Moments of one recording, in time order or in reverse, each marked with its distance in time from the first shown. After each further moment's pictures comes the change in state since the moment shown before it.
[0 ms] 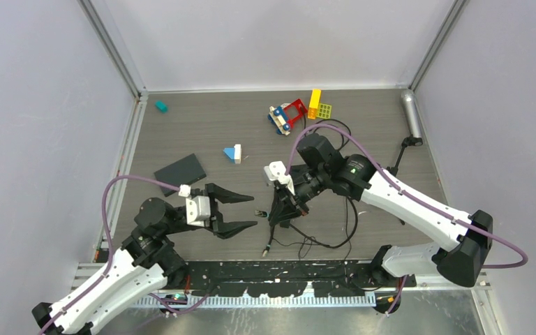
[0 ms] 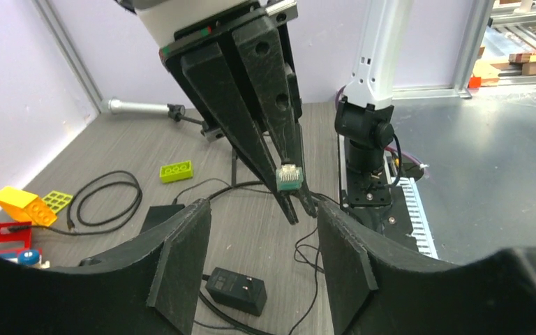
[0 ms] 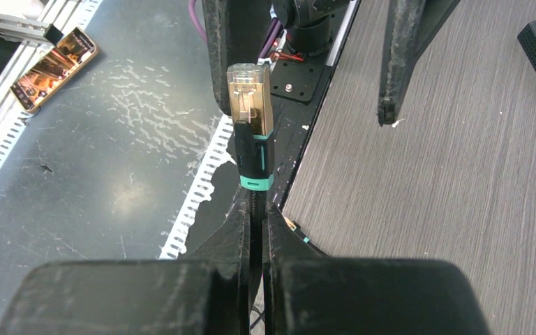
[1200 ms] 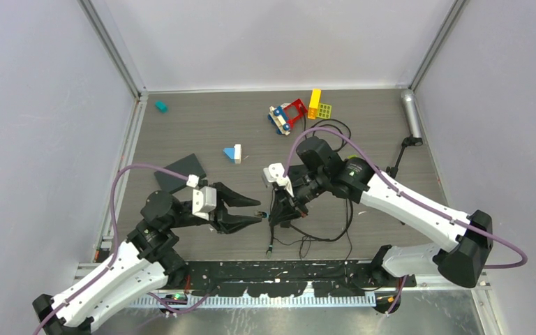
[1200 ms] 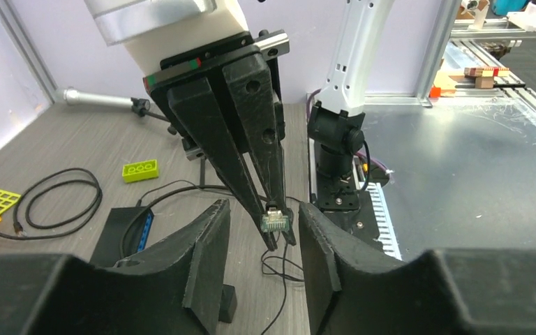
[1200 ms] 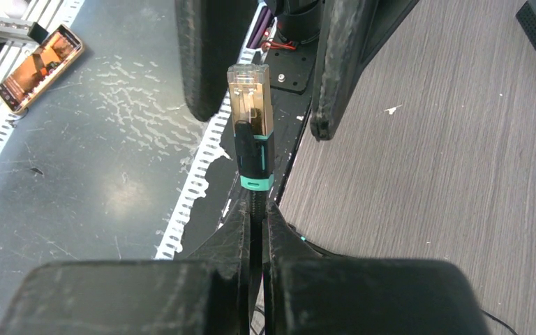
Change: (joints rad) left arm 0.000 0.103 0.034 0.062 0.064 -0.103; right arm 0.007 -0.004 -0.045 0.036 0.042 0.027
